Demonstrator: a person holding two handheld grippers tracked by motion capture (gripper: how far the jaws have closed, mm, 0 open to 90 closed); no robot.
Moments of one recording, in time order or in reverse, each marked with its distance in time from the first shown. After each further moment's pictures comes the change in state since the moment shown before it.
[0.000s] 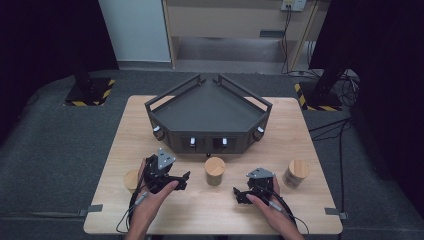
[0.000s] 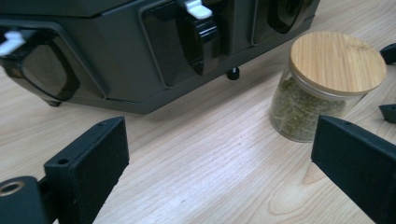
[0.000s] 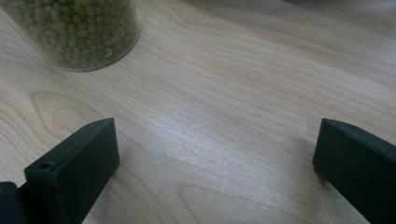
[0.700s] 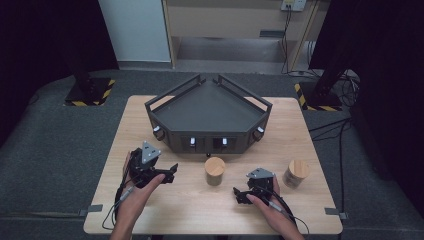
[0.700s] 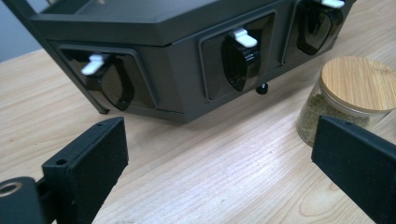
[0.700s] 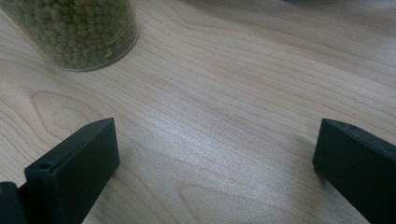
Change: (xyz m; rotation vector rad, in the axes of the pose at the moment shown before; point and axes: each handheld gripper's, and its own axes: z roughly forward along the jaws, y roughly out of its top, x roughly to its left) left arm 0.021 0.003 -0.027 -0.048 0.050 -0.012; right arm 0.001 0.000 0.000 -0.001 -0.002 0.001
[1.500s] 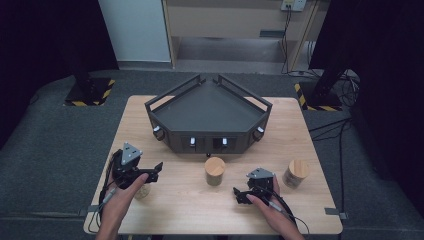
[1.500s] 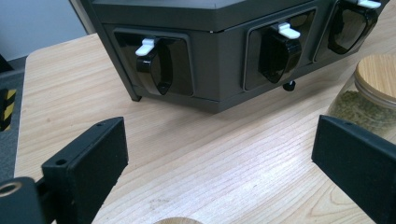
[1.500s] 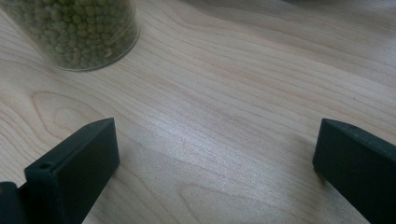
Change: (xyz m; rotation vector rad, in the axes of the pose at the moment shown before) left arm 0.028 -0.024 -0.015 -0.025 0.031 -0.047; right arm 0.000 0.000 0.000 0.000 0.000 0.000
